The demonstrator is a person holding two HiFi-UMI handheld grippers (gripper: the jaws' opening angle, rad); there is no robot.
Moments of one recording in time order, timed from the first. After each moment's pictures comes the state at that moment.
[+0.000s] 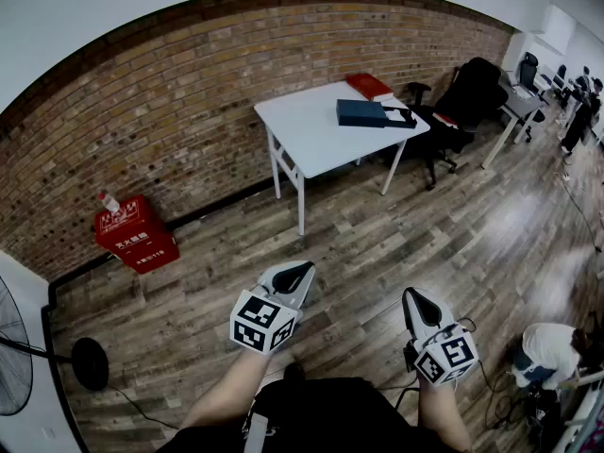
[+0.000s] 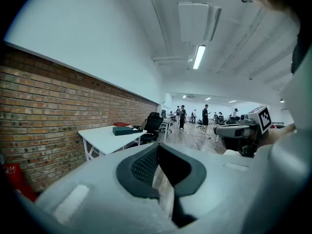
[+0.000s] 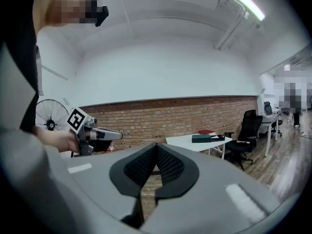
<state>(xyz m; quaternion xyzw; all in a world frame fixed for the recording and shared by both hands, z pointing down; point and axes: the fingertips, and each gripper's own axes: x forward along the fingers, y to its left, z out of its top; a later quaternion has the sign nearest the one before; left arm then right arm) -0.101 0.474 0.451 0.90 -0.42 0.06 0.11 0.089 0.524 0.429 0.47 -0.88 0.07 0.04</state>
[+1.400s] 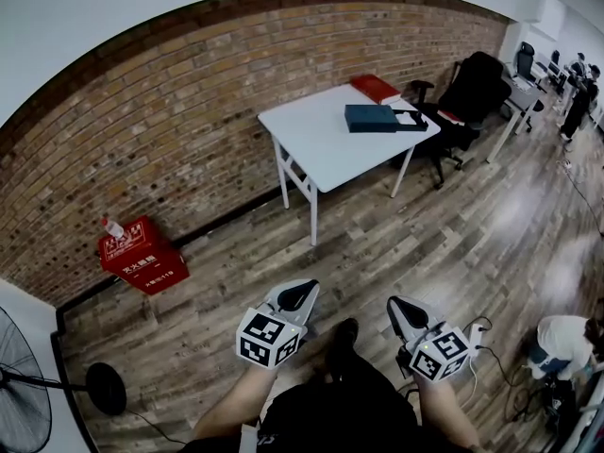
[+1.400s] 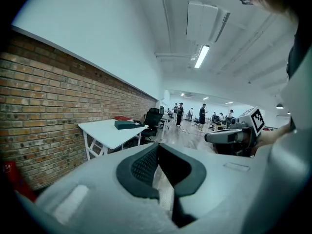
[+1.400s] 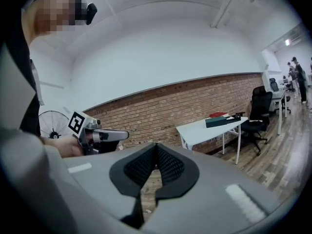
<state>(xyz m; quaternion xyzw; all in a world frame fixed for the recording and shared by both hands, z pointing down) -0.174 0.420 0.475 0.90 -0.39 0.07 0.14 -0.022 0.457 0.471 0.43 -0.89 0.15 0.05</state>
